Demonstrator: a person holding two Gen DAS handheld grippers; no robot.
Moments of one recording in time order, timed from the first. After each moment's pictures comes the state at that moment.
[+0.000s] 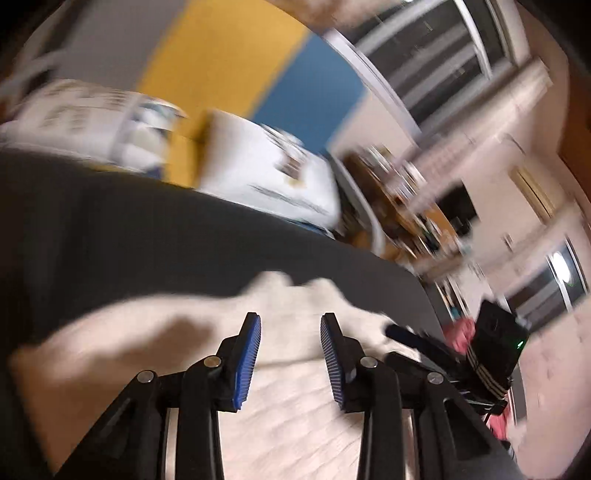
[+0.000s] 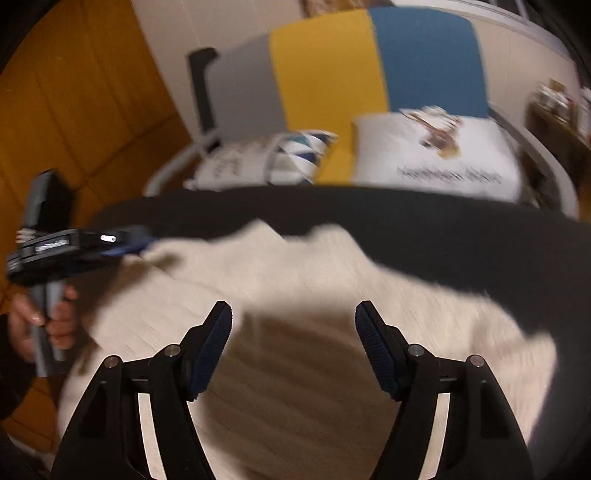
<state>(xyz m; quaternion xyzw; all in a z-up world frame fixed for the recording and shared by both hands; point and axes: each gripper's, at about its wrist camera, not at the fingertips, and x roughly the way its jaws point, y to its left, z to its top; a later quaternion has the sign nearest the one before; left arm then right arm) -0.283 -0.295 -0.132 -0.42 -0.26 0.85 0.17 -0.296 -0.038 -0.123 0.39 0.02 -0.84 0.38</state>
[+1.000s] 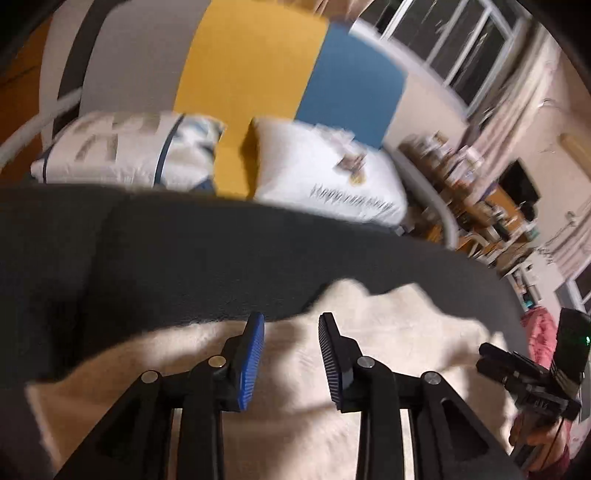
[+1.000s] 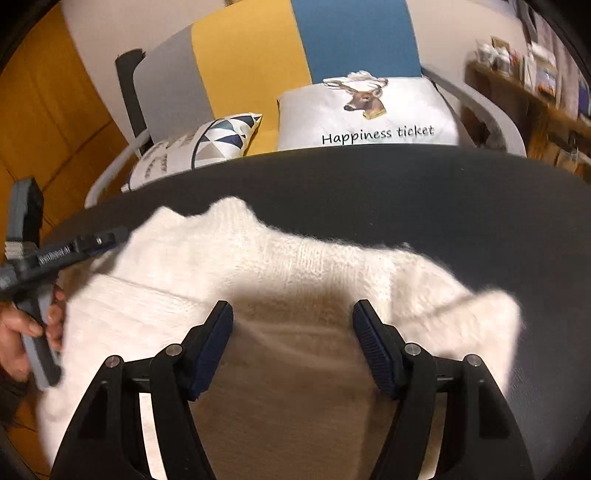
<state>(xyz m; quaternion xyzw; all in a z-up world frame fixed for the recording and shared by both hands) -0.253 -0.302 -0.137 -0.38 -0.19 0.90 0.04 -0.308 0.038 -0.148 0.45 -0.04 -0.86 0.23</state>
